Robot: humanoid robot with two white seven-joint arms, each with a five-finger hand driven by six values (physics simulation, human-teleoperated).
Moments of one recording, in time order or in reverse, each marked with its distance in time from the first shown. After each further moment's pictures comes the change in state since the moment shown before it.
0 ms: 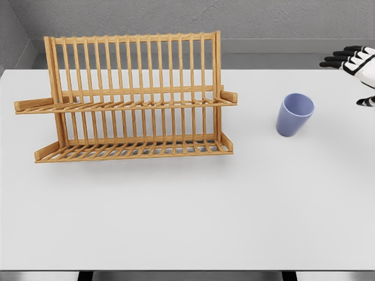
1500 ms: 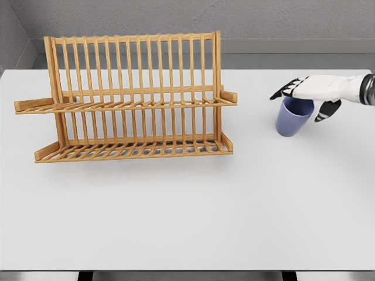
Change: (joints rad) left arm 0.000 0.000 0.000 0.000 0.000 0.000 0.000; right arm -0.453 0.306 0.422 0.343 0.009 -0.002 0.478
